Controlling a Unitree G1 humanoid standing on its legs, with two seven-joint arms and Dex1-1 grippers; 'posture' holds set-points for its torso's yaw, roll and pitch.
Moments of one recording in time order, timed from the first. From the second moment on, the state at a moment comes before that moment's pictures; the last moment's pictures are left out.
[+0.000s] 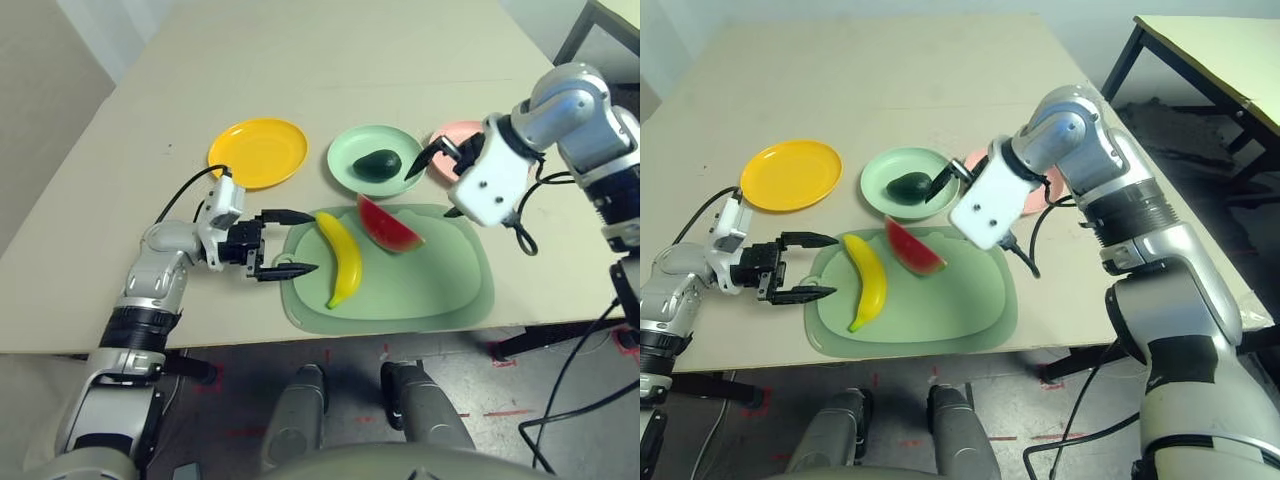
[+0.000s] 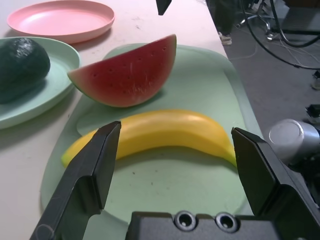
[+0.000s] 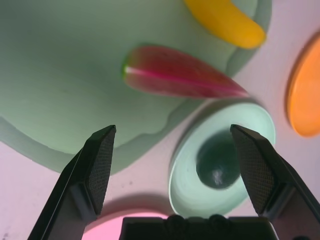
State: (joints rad) left arm -0.42 0.64 -0.01 0.29 -0.43 -0.02 -1.50; right arm -1.18 -0.75 0.60 0.47 -0.04 -0.74 1.61
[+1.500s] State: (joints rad) left arm -0.41 0.66 0.01 0.29 -0.42 0.00 -1.47; right arm -1.09 -0.47 0.42 0.09 0.43 1.58 0.77
